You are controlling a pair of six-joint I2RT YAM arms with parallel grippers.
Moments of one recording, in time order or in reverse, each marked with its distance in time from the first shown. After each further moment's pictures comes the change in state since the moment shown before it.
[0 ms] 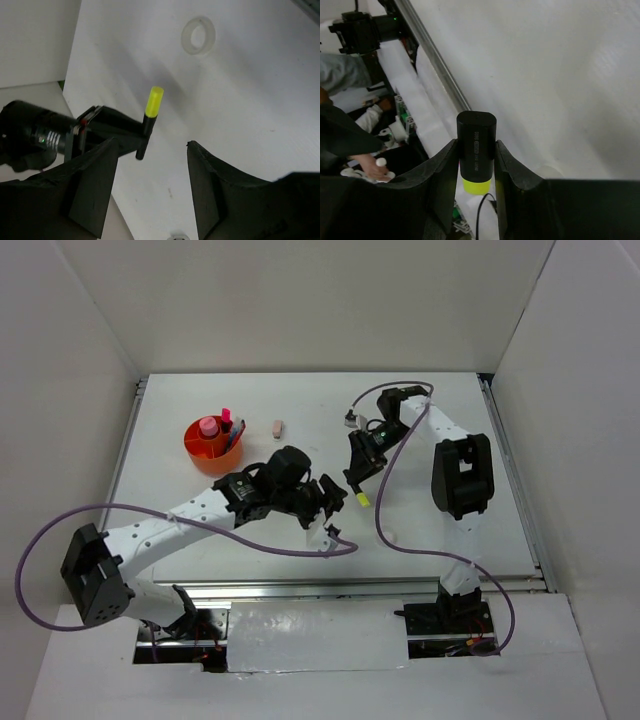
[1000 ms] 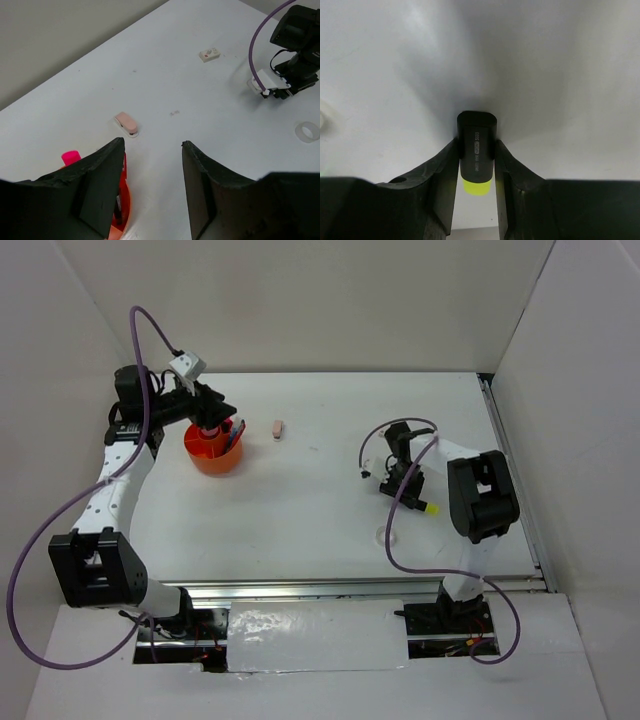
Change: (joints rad) left arm 0.950 0.070 0.155 0.304 0.418 -1.286; right arm 0.006 -0.267 -0.605 0.470 0.923 -0.592
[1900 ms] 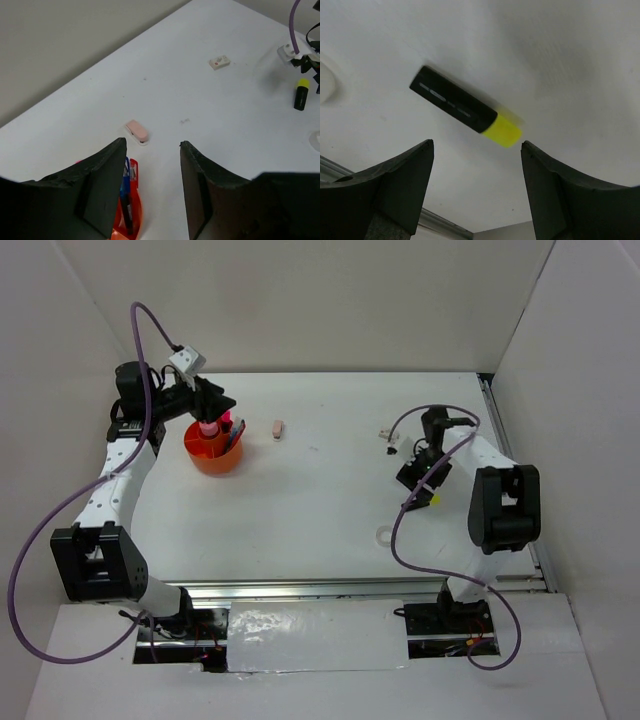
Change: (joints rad) left arm -0.001 0.023 0.014 0.081 -0.029 -0.008; right arm -0.217 -0.117 0.074 -0.109 -0.140 0.071
